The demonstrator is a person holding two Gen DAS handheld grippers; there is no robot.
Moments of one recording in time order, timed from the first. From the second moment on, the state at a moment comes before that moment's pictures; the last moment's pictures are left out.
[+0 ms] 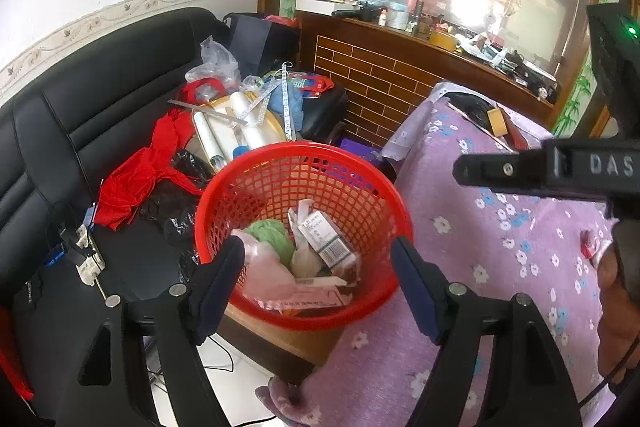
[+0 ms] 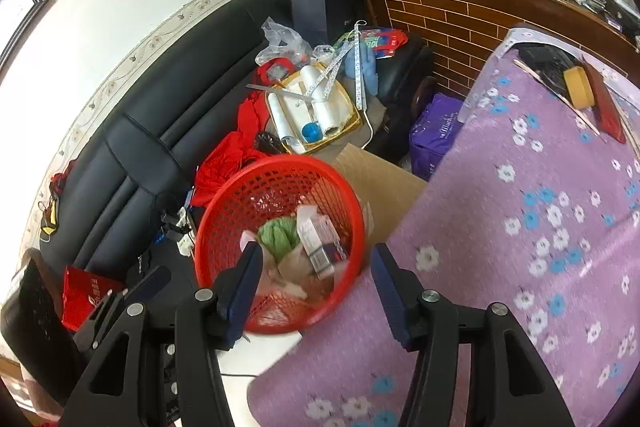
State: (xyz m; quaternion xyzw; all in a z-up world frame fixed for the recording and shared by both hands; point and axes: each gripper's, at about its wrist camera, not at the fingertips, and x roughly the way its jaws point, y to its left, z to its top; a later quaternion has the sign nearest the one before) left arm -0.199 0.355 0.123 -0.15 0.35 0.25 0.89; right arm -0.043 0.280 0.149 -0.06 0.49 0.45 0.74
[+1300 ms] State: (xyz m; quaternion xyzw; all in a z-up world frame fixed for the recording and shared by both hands) left arm -0.125 0.116 0.154 -0.02 0.38 0.10 0.92; right arm -0.013 -0.049 0.137 0.08 0.52 0.29 0.80
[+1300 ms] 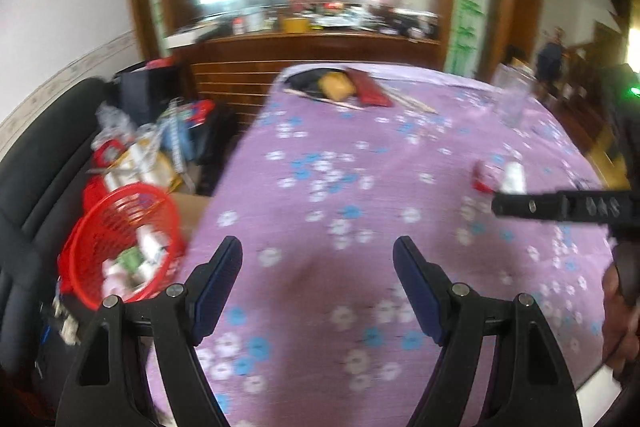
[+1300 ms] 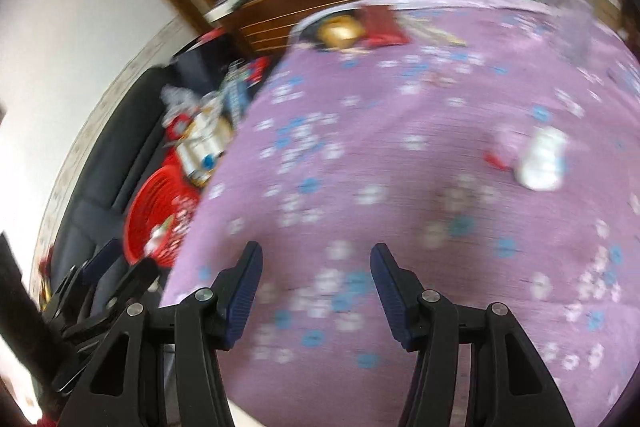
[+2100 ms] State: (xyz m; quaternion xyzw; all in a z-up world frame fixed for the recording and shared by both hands) left arm -0.058 0.048 0.136 0.01 0.42 0.00 0.91; right arm 0.149 -0.167 0.038 0.15 0.59 0.14 0.78
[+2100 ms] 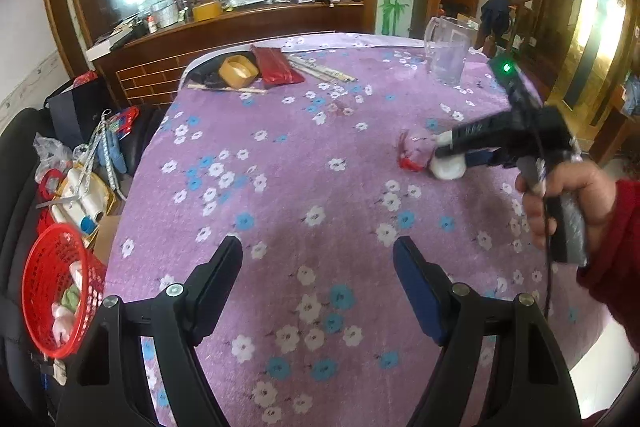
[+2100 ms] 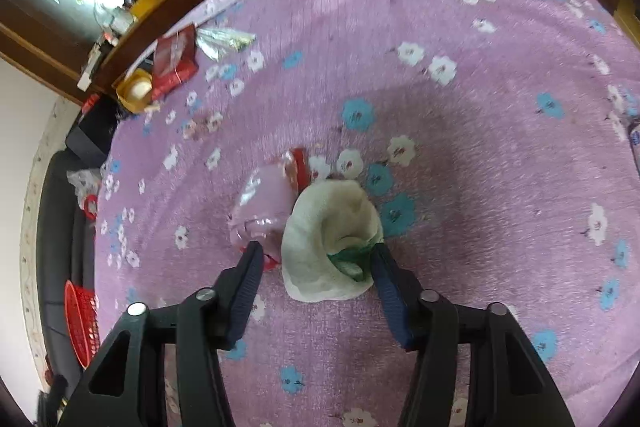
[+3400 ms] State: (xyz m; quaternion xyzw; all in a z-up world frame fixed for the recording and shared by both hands) left arm 0.082 -0.031 0.063 -0.03 0.47 -0.07 0.88; right arm -0.016 -0.265 0.108 0.14 0.53 0.15 0.82
